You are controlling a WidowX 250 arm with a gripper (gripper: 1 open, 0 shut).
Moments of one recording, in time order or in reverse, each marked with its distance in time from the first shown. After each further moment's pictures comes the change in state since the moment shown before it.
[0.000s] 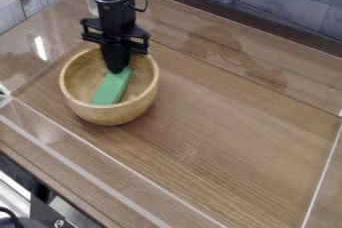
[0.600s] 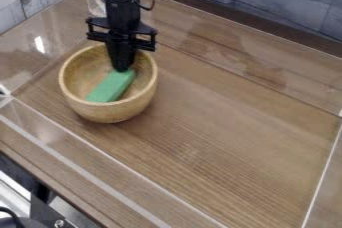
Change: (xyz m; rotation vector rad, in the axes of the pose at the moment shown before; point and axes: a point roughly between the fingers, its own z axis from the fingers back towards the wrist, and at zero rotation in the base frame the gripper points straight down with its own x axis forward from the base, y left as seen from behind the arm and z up) arm 0.009 -0.011 -0.003 -0.003 0.034 0.092
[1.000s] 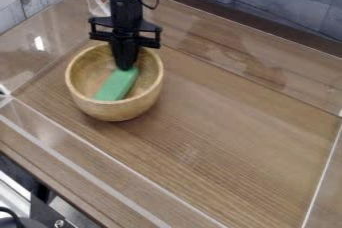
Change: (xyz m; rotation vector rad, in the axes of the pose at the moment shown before) arm 0.005 -0.003 0.000 0.003 0.002 0.077
